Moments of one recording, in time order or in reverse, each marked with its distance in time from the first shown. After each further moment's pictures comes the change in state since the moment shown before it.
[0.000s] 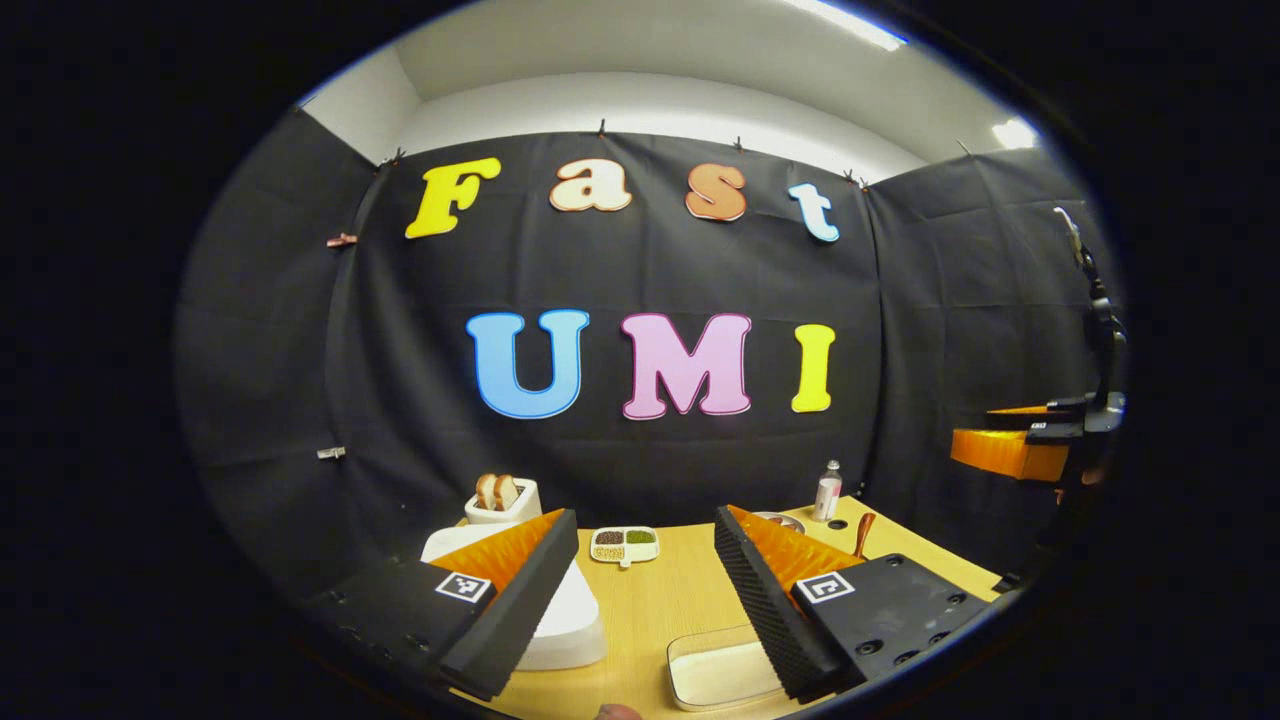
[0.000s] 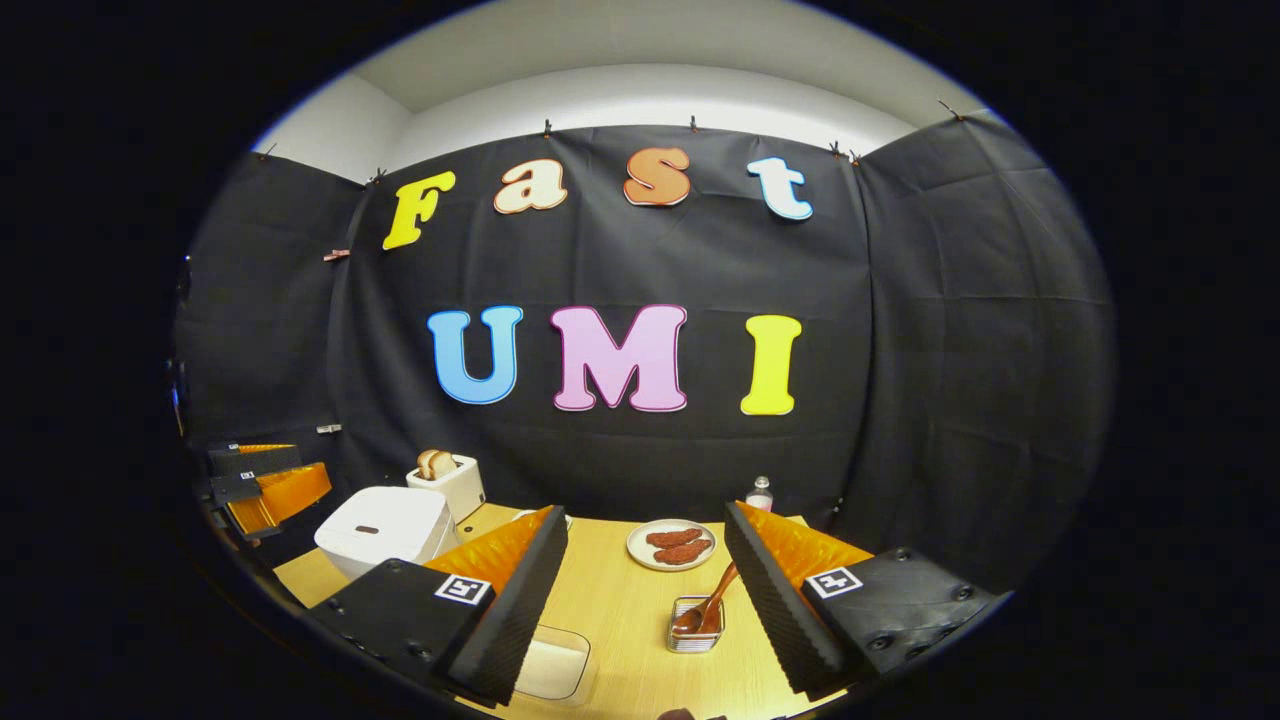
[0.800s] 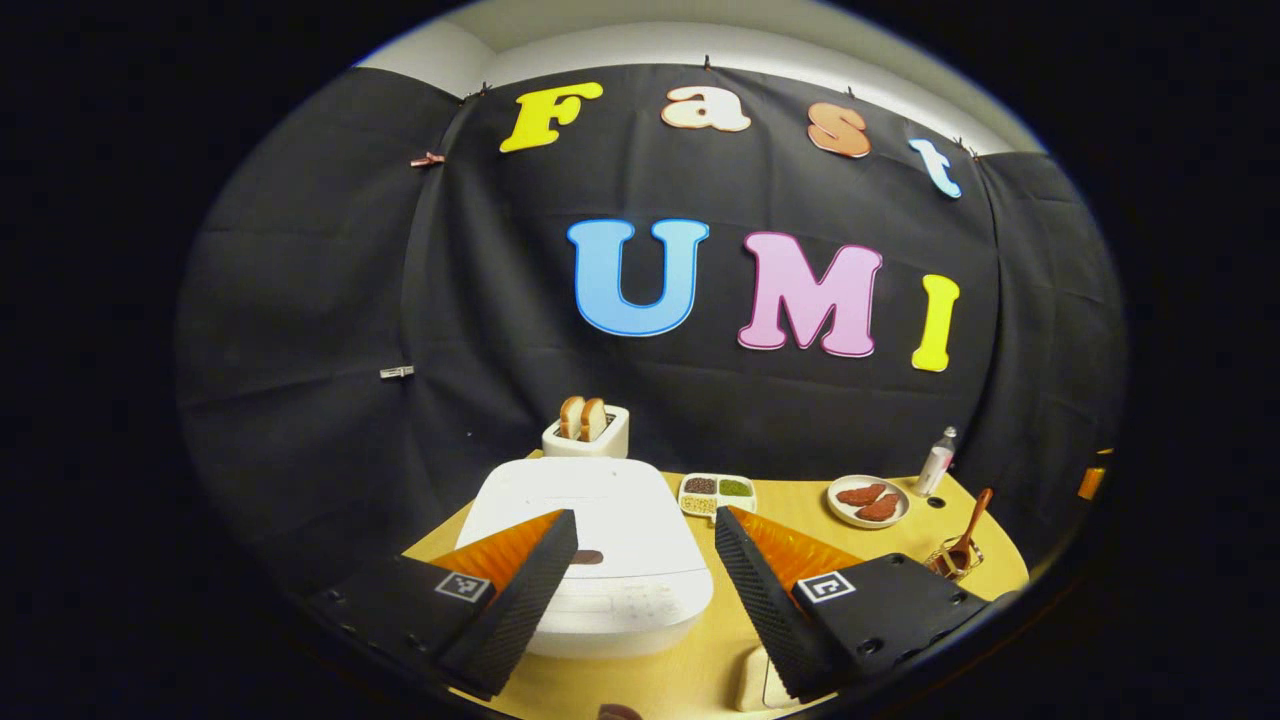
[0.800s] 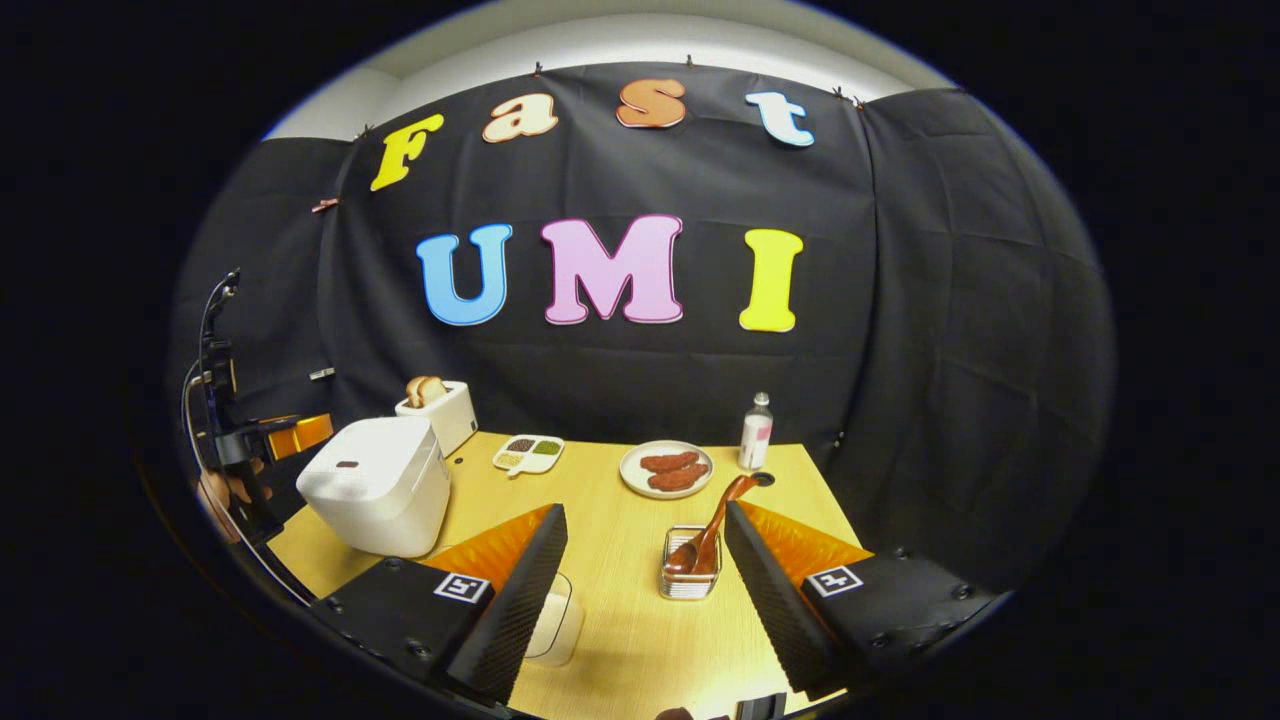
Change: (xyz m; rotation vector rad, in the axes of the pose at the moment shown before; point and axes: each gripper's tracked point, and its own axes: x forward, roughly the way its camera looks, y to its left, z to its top) left arm 0.059 0.107 -0.101 -0.129 0.180 0.242; right arm 0.009 -0.014 -0.083 0.000 0.207 0.006
